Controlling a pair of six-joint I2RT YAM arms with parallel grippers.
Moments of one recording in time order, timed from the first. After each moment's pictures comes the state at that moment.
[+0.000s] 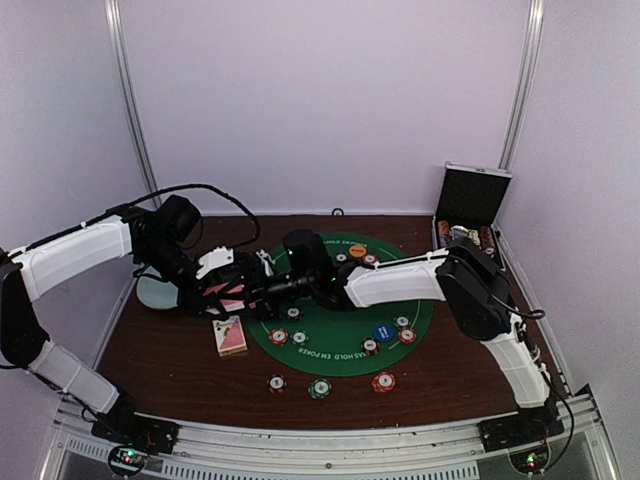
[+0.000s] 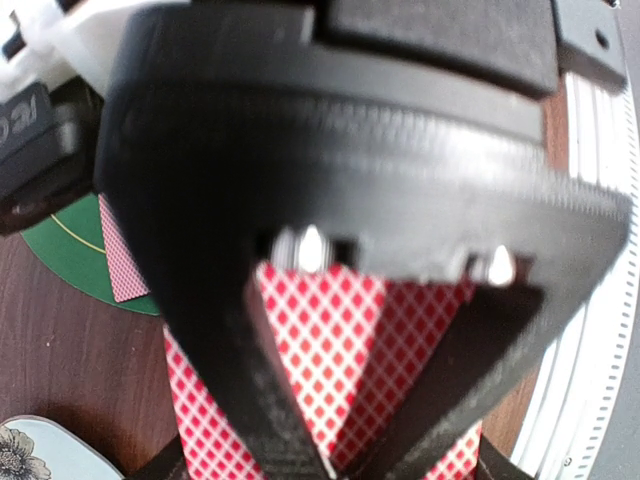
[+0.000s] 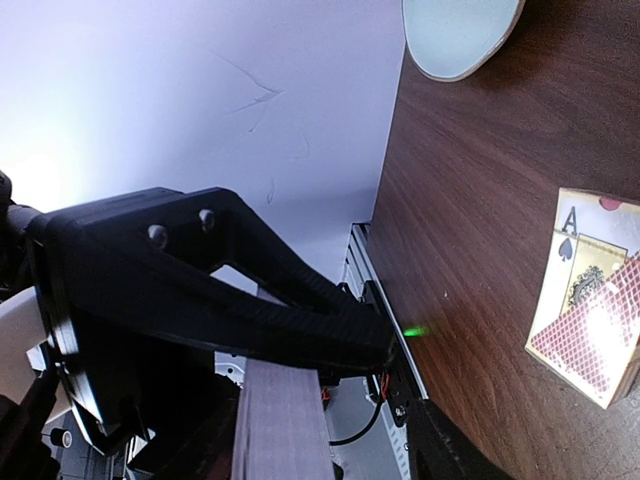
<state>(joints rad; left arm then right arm) -0.44 1.43 1.16 -0.98 0.46 0.77 0.98 2.35 1.75 0.38 -0.75 1.32</state>
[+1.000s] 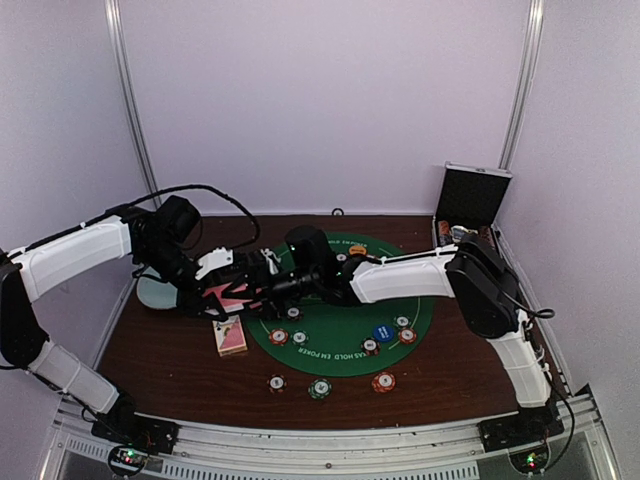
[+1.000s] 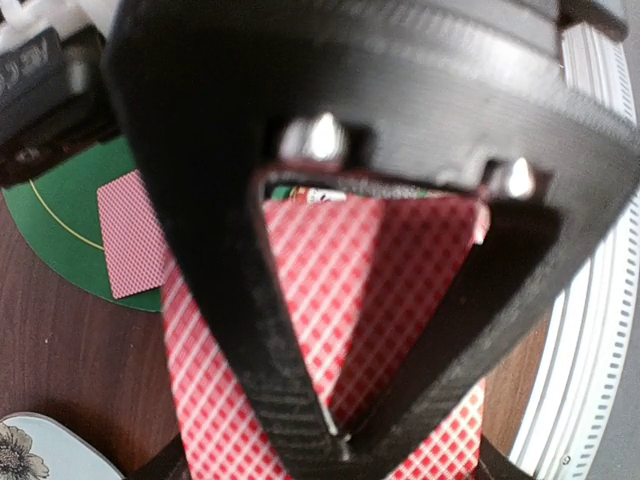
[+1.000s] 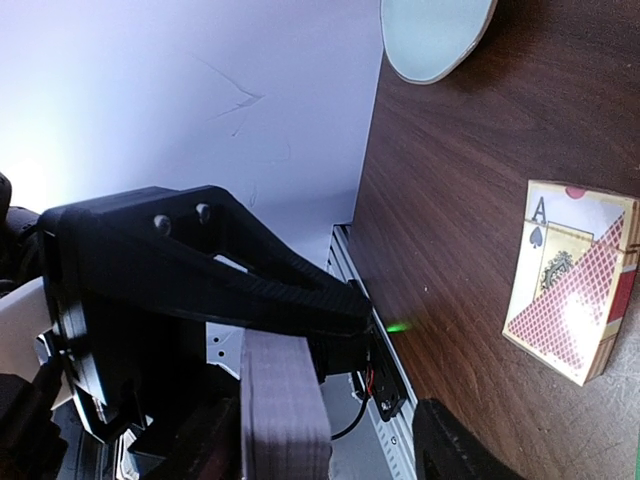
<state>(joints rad) -0.44 1.42 1.16 -0.98 0.46 0.77 0.97 2.31 1.72 0.30 -0.73 1.28</state>
